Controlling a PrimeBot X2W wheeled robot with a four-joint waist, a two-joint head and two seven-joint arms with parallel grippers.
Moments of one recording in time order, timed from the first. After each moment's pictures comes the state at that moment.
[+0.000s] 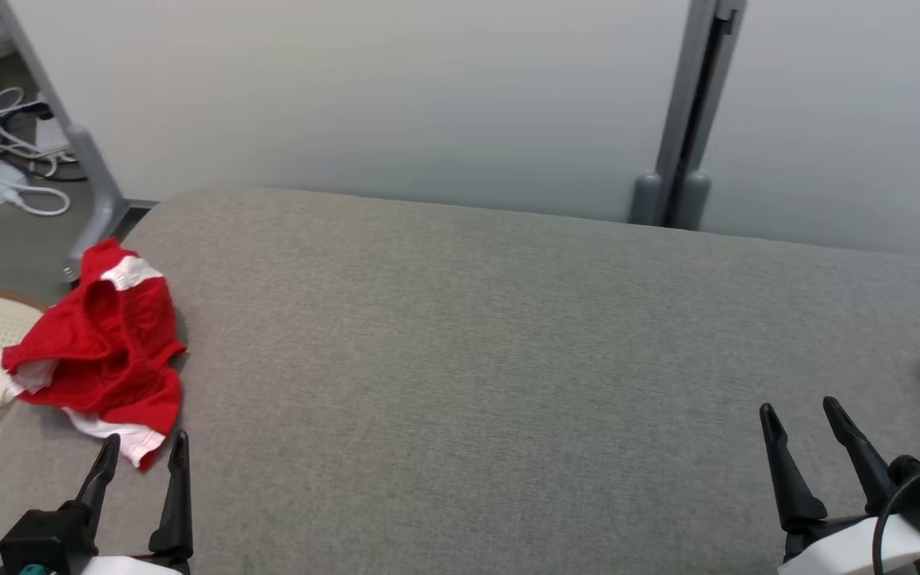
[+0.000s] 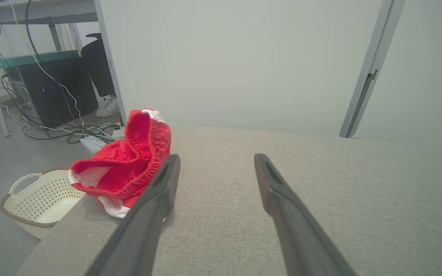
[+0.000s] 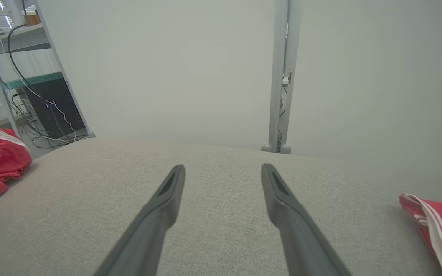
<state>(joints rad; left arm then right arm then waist) 0.13 0.37 -0.19 0.01 -0.46 0.20 -0.17 0.08 -0.10 0.01 0.01 0.22 0.13 -0.06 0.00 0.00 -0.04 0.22</state>
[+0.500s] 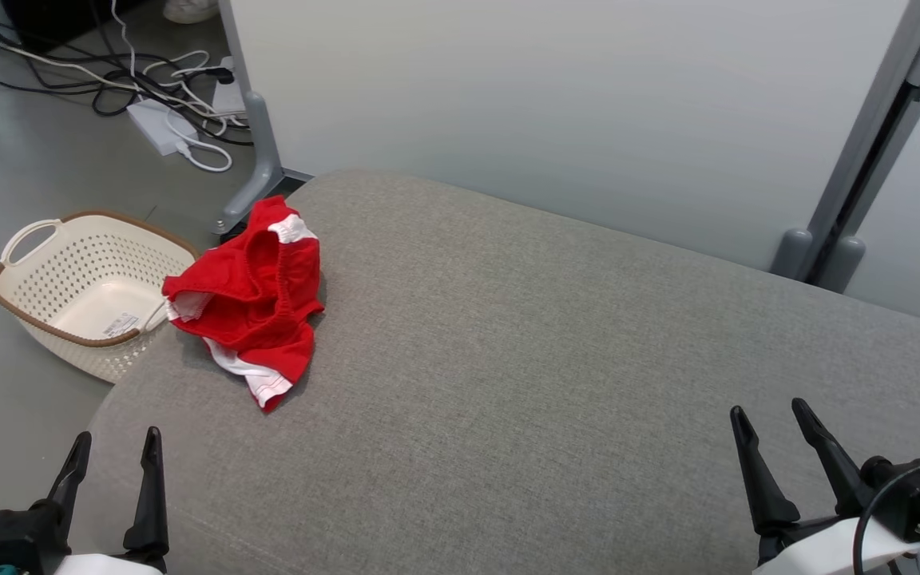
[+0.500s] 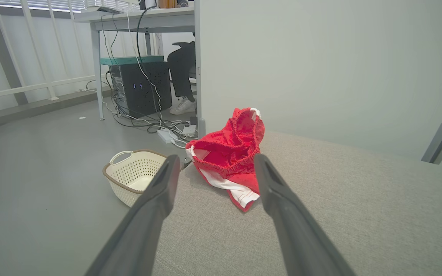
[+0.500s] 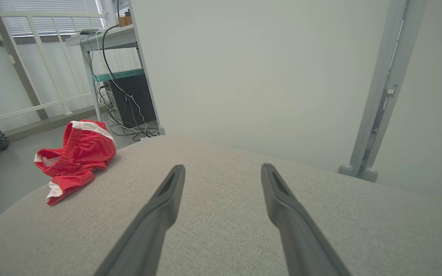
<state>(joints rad) 0.14 0.39 -0.16 -0.01 -0.48 0.22 -0.16 0.08 -0.08 0.06 0.01 0.24 0.13 -0.06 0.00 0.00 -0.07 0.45</state>
